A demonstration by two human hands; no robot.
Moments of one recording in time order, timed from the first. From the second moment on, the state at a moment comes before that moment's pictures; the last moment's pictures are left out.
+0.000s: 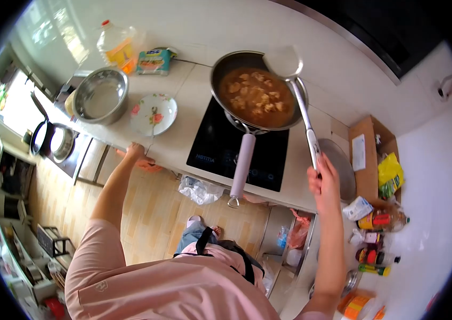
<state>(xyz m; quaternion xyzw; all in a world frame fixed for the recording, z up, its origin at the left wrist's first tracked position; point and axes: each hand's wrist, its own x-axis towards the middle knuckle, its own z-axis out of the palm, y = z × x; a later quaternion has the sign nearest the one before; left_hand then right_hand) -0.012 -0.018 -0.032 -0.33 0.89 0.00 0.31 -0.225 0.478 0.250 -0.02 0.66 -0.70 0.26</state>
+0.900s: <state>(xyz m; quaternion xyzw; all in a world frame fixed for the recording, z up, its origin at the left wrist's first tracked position) -0.006 -0.006 -0.023 -0.37 0.89 0.01 0.26 -0.100 0.219 0.078 -0.05 0.48 -0.60 0.64</state>
